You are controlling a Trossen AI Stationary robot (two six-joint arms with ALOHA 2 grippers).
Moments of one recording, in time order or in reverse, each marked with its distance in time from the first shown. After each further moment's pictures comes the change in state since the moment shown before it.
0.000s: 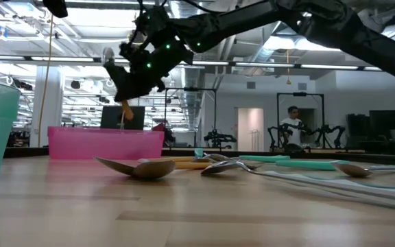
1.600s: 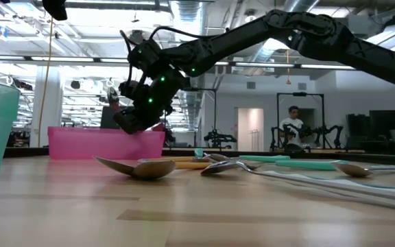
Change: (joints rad) left arm 0.000 0.000 0.000 -0.026 -0.036 0.000; right arm -0.010 0.115 0.001 -0.056 0.197 -0.055
